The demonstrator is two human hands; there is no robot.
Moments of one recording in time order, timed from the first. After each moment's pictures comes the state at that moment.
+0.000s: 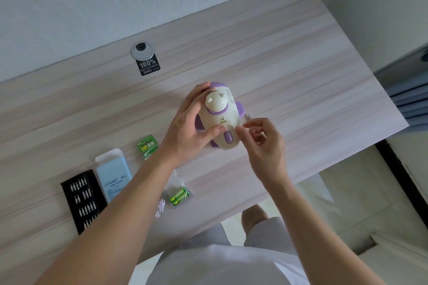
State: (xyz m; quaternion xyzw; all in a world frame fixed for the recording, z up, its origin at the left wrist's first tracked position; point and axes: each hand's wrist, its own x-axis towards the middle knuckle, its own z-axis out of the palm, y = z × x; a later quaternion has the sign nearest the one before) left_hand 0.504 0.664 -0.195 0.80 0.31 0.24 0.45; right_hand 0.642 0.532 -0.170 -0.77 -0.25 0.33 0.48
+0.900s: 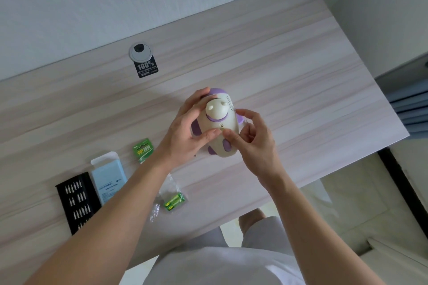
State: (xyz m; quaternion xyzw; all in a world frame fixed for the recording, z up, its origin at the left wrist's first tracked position) left_hand 0.509 0.669 -0.193 0.78 0.31 0.22 0.50; right_hand 0.662 0.555 -0.171 -0.73 -0.29 0.40 0.47
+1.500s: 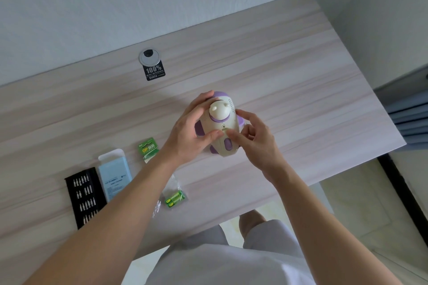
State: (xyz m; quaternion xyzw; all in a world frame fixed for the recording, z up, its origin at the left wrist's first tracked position) left_hand 0.513 0.661 -0.182 0.76 0.35 0.23 0.50; right_hand 0.679 0.557 -0.171 -0.71 -0.32 0.46 0.42
